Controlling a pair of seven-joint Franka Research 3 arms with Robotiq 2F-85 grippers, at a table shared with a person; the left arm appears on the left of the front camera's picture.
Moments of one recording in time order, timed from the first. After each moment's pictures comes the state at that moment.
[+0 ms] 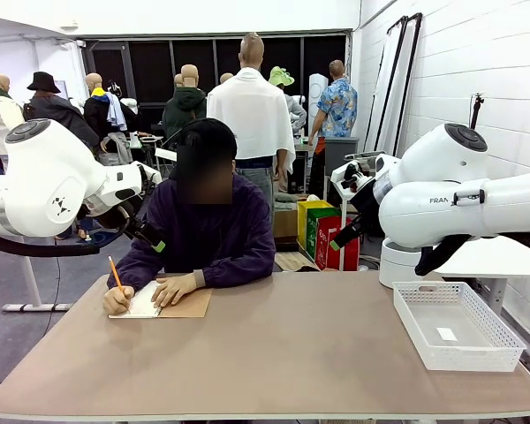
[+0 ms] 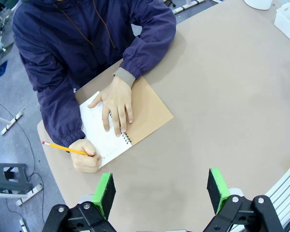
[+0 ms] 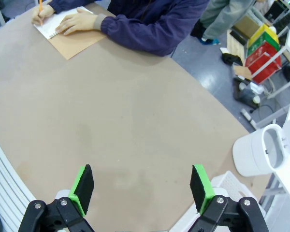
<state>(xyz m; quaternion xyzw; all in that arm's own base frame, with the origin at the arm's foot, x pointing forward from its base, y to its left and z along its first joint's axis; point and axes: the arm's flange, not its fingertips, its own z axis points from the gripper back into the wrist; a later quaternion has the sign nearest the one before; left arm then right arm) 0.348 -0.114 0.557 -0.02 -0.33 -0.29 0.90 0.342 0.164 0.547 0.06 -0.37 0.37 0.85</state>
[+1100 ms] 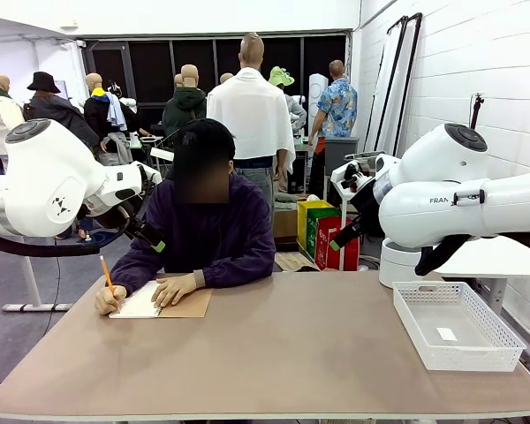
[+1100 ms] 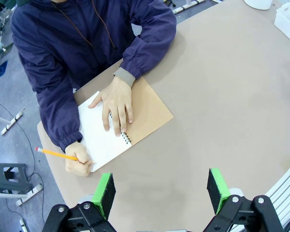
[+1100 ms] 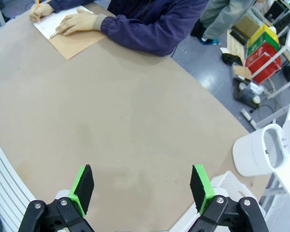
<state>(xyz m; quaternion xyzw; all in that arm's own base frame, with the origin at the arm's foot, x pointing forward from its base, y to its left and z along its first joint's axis) 0.348 -0.114 0.558 -0.02 -0.33 -0.29 0.90 0.342 0.164 0.547 0.06 -0.37 0.37 0.85</state>
